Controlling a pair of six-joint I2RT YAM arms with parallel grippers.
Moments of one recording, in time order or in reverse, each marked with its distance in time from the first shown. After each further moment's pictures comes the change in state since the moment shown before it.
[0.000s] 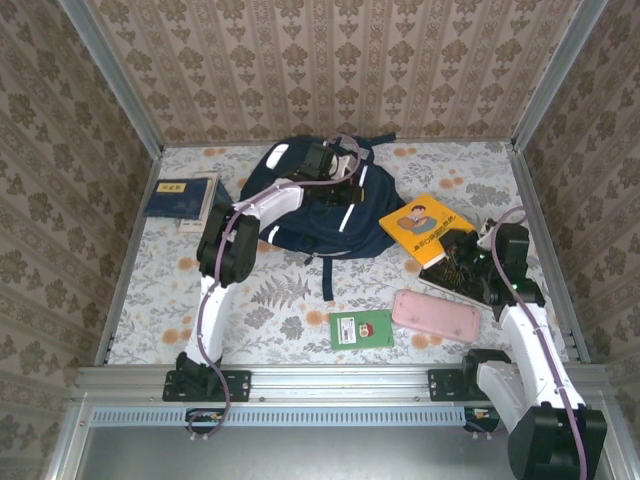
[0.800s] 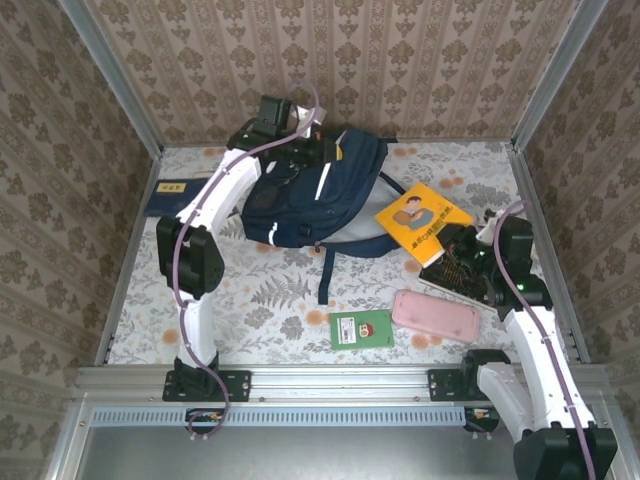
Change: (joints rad) left arm 0.134 -0.258 0.170 -0.322 0.199 0.014; right arm 0.087 -0.026 0.116 -0.089 0.009 -0.097
